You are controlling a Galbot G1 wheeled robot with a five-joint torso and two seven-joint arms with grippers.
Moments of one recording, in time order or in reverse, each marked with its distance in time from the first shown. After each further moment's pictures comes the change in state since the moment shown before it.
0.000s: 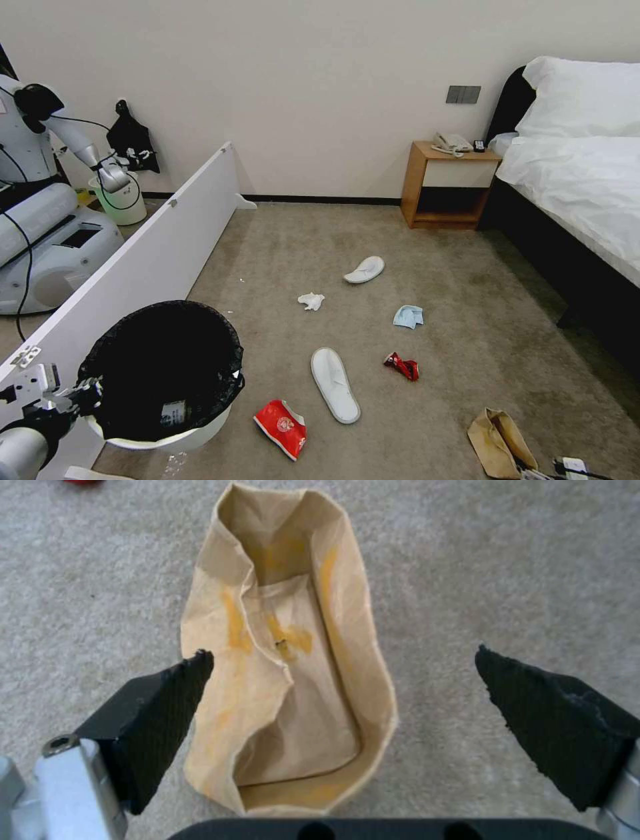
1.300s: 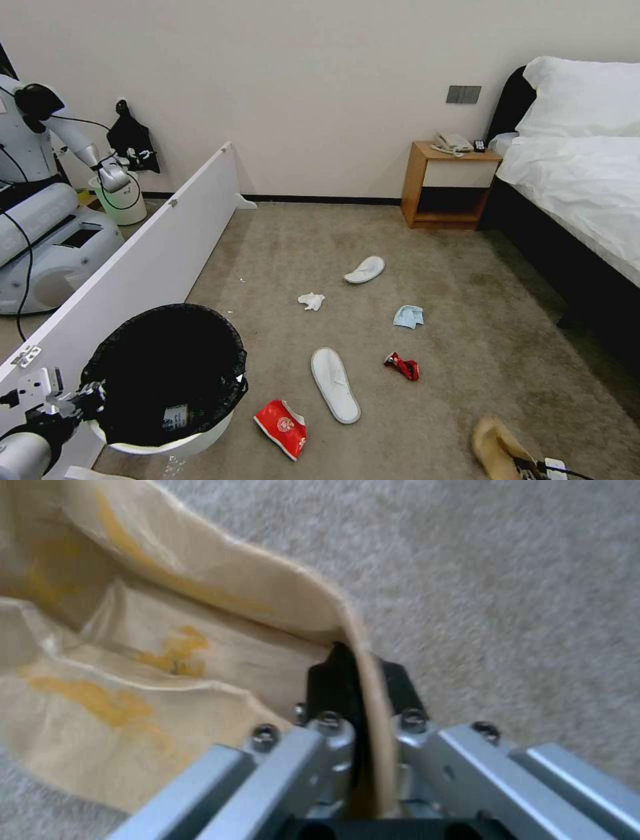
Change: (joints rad) left arm 0.012 -0.009 0.013 -0.011 0.006 0.001 -0.001; right arm 0.092 0.057 -0.004 -0.121 -0.038 -0.010 0.016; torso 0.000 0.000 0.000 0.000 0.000
